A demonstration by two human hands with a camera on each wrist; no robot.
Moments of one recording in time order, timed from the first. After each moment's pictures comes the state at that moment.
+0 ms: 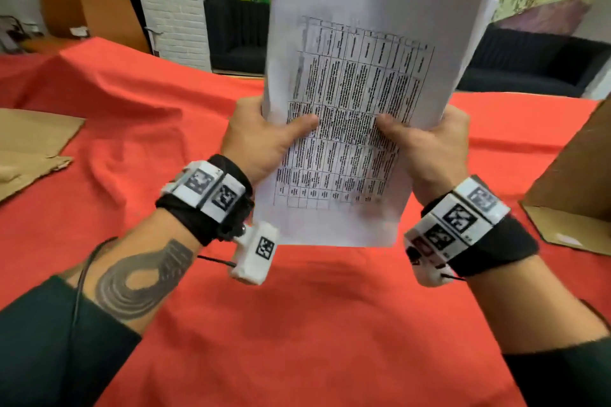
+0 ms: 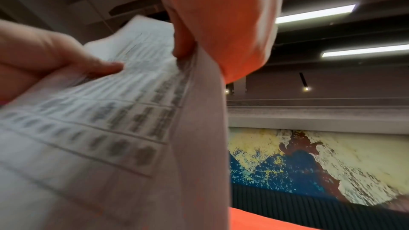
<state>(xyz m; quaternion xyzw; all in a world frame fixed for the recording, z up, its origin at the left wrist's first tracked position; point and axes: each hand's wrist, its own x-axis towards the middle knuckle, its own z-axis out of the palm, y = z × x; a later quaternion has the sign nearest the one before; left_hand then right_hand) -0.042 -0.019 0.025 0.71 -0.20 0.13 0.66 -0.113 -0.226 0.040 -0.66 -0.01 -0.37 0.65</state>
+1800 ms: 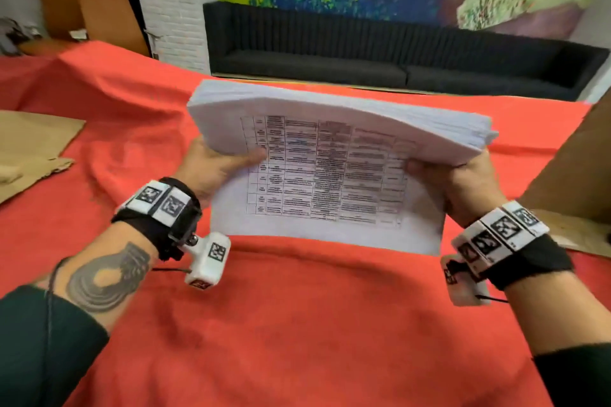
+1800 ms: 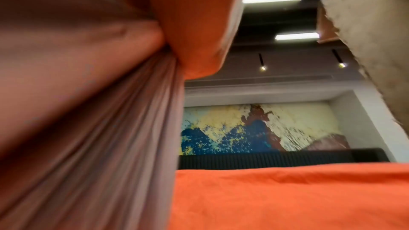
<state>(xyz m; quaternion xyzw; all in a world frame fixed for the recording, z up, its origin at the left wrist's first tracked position) -0.005 0.045 -0.033 0.64 -0.23 0.02 0.73 -0.126 -0.305 -0.005 -0.70 -0.11 -0.28 0.64</state>
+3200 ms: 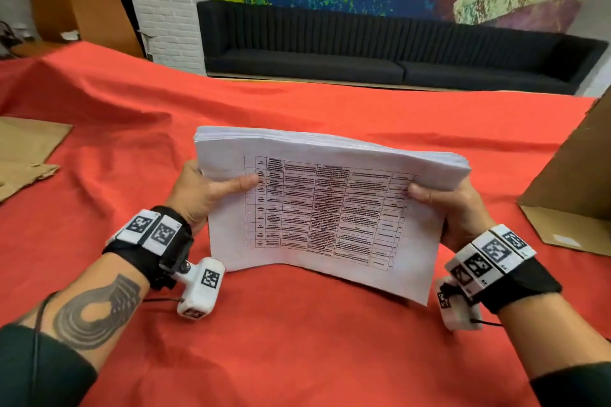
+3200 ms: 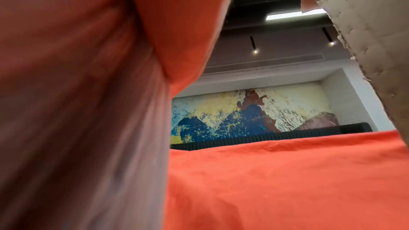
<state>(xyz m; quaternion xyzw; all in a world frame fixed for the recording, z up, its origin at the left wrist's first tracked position) -0.006 0.044 -0.064 0.61 -0.20 -0.01 0.77 -0.135 -0.313 -0.037 -0.62 -0.05 -0.15 0.77</state>
